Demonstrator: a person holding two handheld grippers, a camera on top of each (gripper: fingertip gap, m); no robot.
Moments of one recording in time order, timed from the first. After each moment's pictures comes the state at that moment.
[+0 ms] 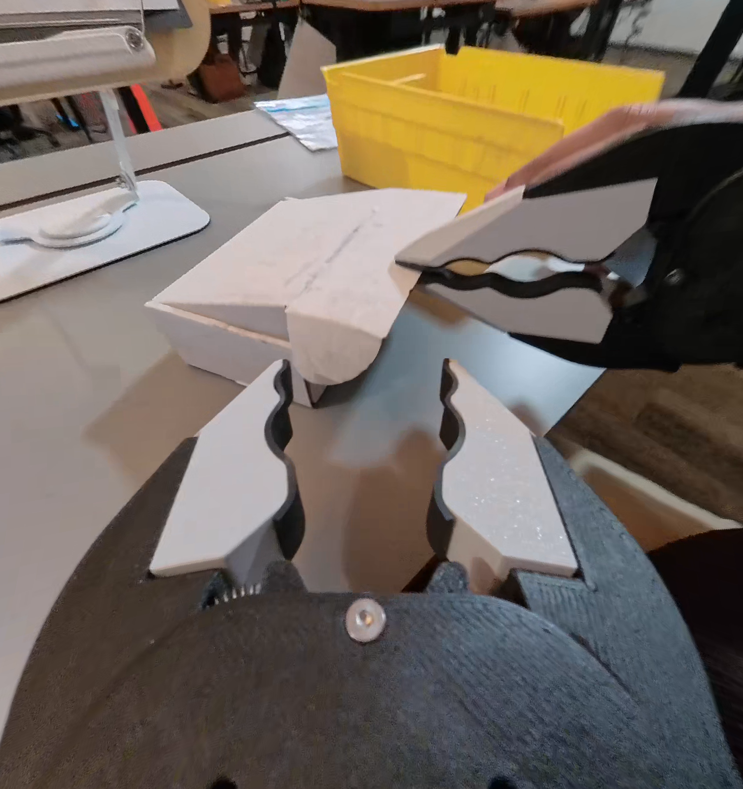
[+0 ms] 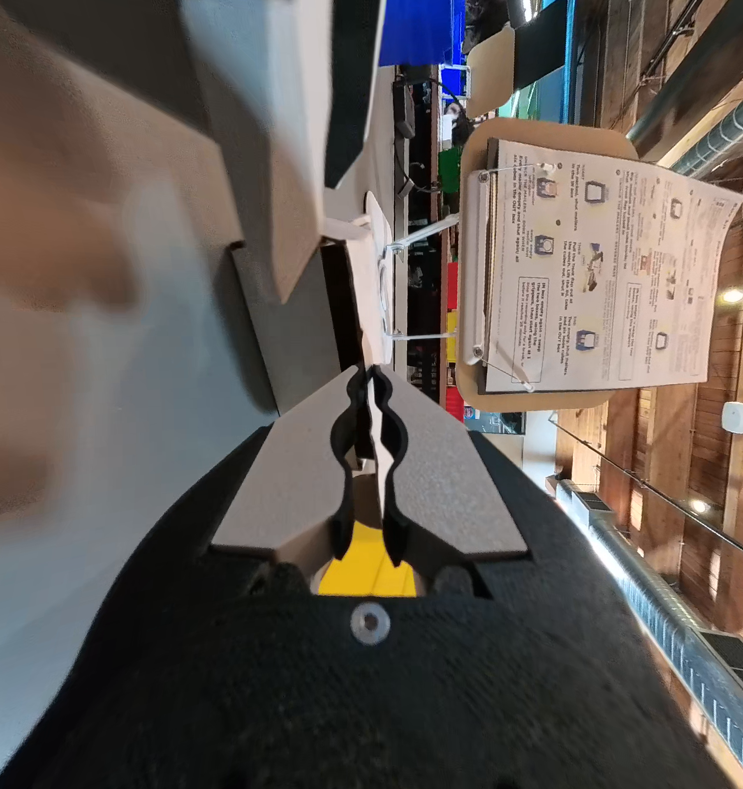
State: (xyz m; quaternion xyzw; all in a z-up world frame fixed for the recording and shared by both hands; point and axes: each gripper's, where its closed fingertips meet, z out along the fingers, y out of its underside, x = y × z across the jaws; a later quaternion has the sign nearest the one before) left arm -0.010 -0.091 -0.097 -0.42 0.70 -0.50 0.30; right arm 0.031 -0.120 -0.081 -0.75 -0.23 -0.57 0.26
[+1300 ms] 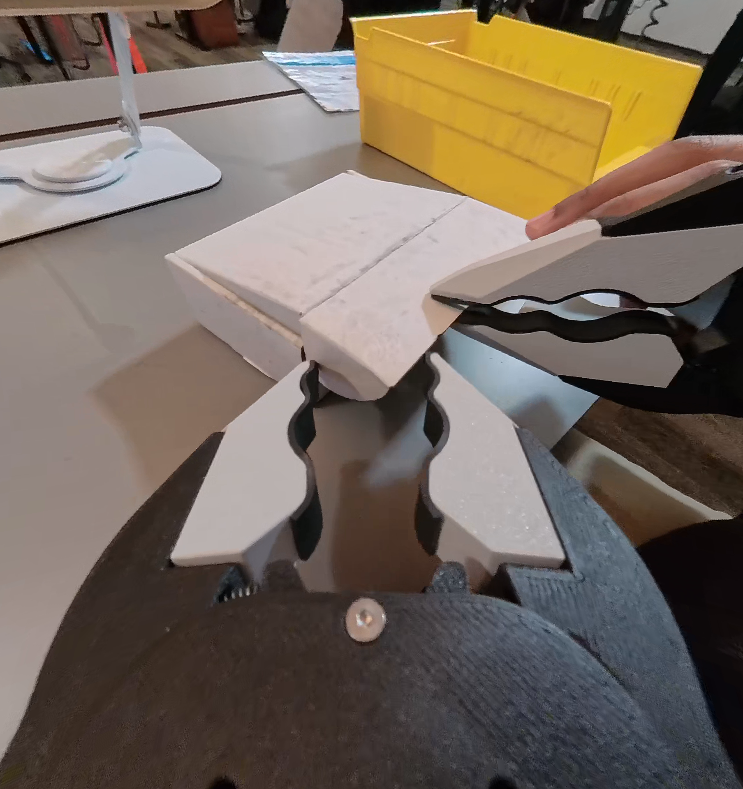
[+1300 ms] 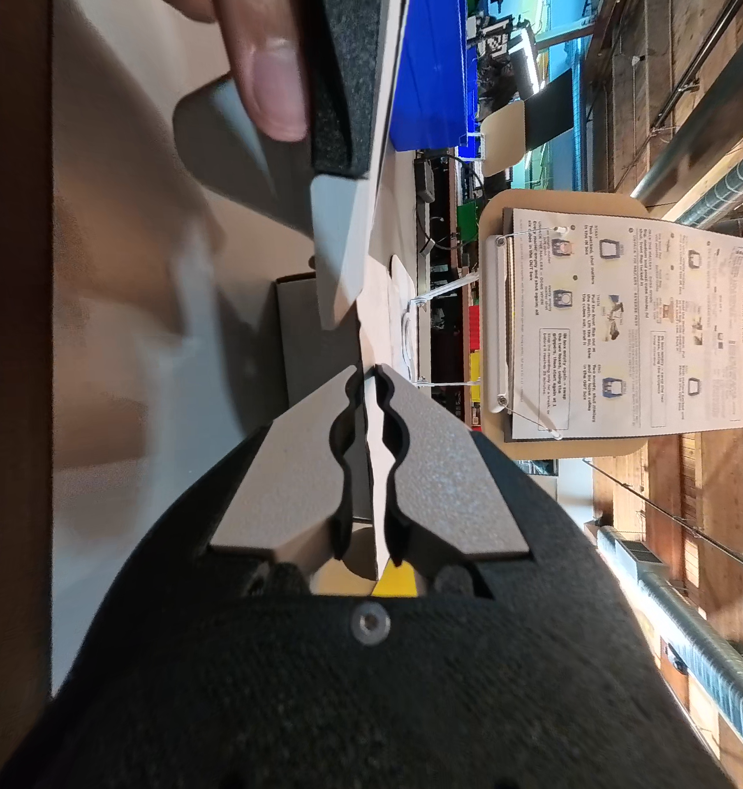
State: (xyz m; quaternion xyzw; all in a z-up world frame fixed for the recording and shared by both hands) left arm -0.004 -0.068 -0.110 -0.45 0.70 -0.49 0.26; right arm 0.003 -0.094 -0.091 -0.75 -0.25 -0.53 0.30
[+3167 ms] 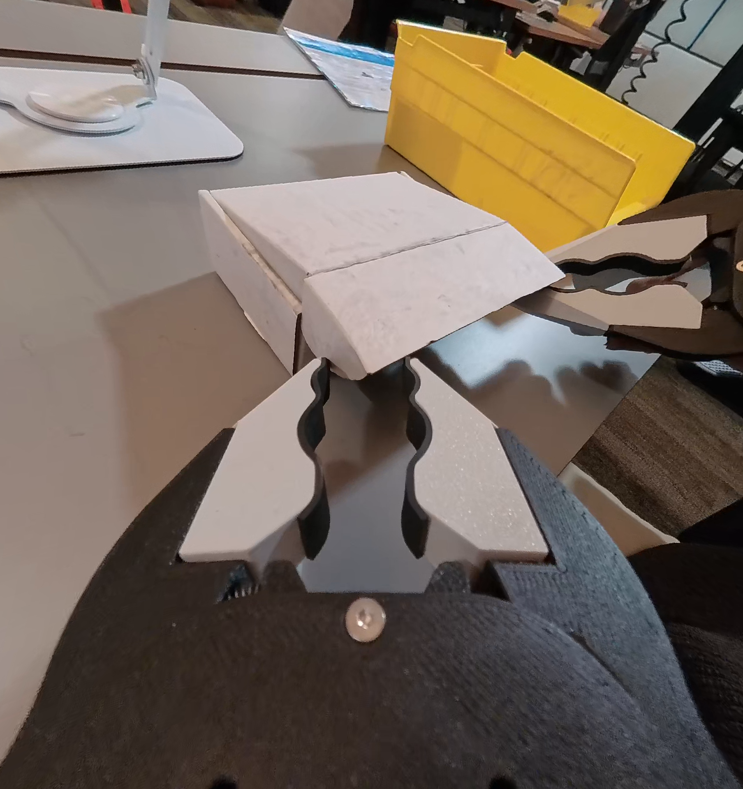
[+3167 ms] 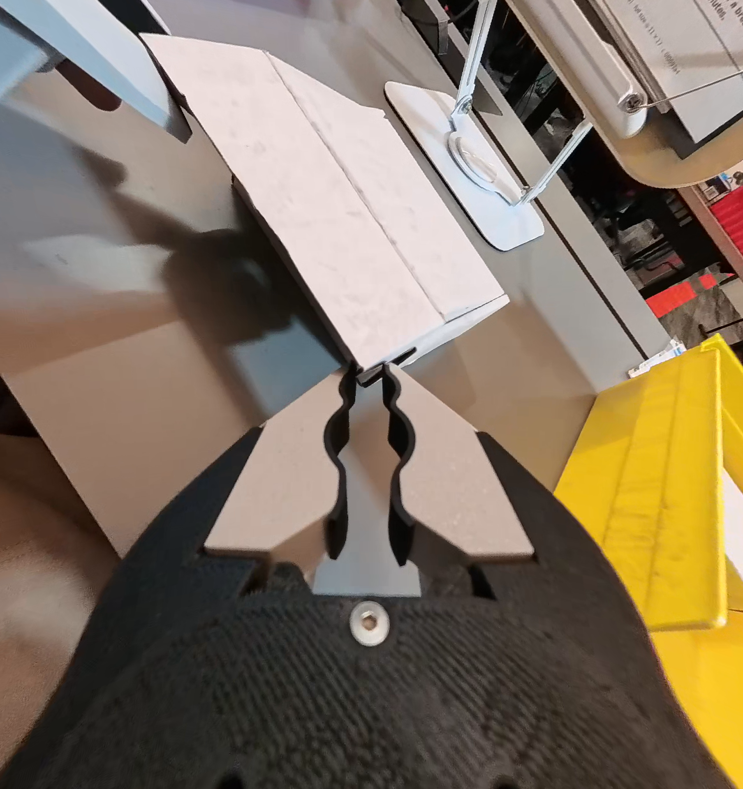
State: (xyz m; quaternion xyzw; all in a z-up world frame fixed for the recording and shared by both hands) left arm 0.010 -0.045 -0.113 -0.49 0.67 -0.52 0.20; right arm 0.049 -0.163 -0.117 -0.85 0.08 -0.33 0.40
